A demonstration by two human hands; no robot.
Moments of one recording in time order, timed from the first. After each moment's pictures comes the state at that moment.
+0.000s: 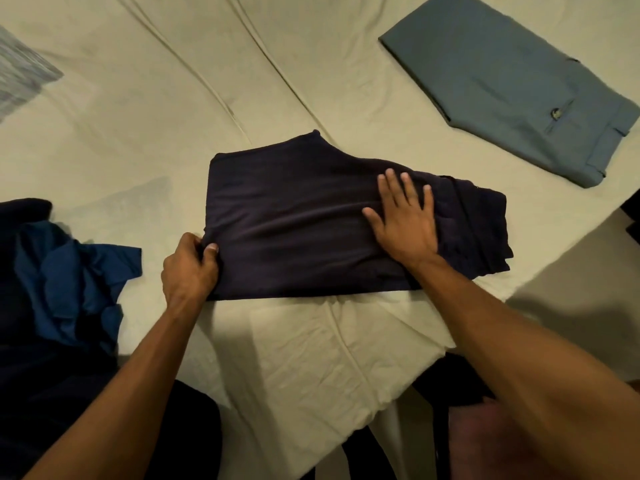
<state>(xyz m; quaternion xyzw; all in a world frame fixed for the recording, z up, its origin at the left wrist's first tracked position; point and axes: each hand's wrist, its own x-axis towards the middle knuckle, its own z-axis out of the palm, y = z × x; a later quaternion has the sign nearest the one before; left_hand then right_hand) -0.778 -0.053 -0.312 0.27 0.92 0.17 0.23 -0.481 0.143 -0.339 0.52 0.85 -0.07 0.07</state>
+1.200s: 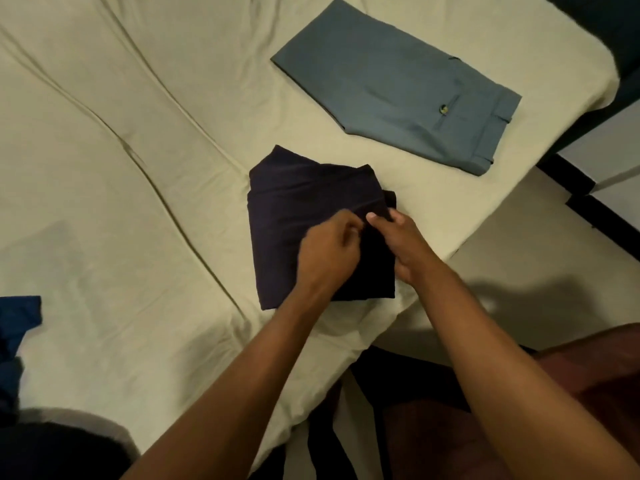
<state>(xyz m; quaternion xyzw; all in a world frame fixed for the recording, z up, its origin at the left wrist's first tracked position) -0.476 0.101 -0.252 0.55 0.70 0.31 0.33 -0.349 0.158 -0.263 0.60 0.35 -0.67 -0.26</state>
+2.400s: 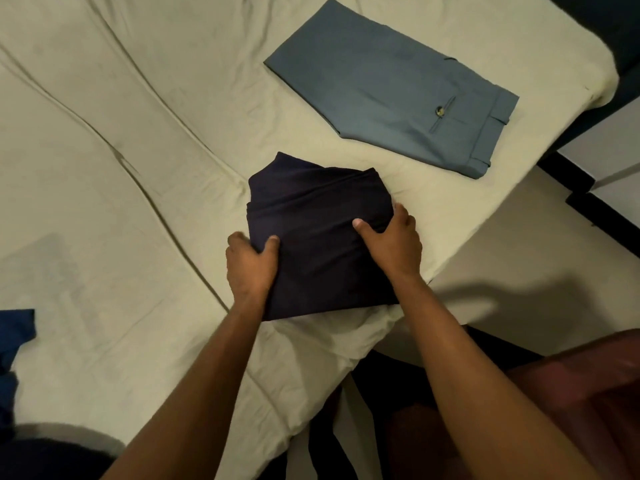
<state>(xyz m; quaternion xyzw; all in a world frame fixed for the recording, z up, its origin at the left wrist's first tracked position) -0.556 0.085 -0.301 0.26 0.87 0.27 0.33 -0.352 0.165 -0.295 0.74 0.58 -0.32 -0.11</state>
